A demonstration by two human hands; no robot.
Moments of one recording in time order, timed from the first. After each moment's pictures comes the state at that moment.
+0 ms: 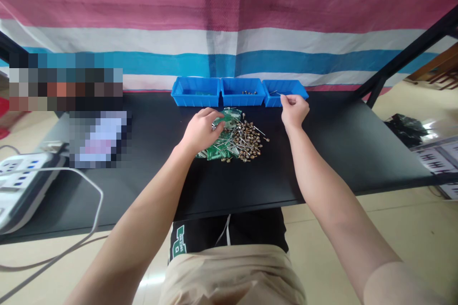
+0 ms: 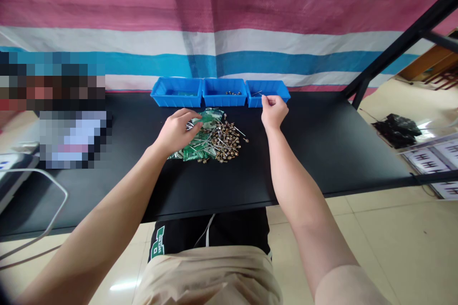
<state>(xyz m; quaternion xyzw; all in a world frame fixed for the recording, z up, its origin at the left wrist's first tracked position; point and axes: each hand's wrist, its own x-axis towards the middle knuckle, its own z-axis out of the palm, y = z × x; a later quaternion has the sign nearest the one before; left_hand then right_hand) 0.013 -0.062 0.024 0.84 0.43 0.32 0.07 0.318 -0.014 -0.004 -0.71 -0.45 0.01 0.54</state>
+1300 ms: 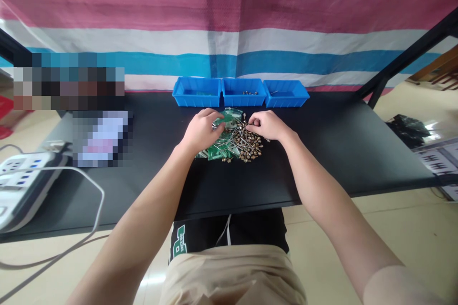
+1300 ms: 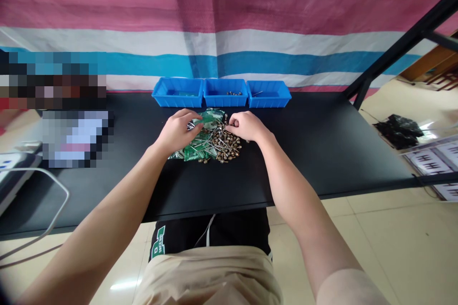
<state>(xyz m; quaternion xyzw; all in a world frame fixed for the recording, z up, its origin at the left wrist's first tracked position) 0.012 -0.060 0.023 0.84 0.44 0.31 0.07 0.265 -0.057 0.026 -0.54 -0.79 0.21 0.21</state>
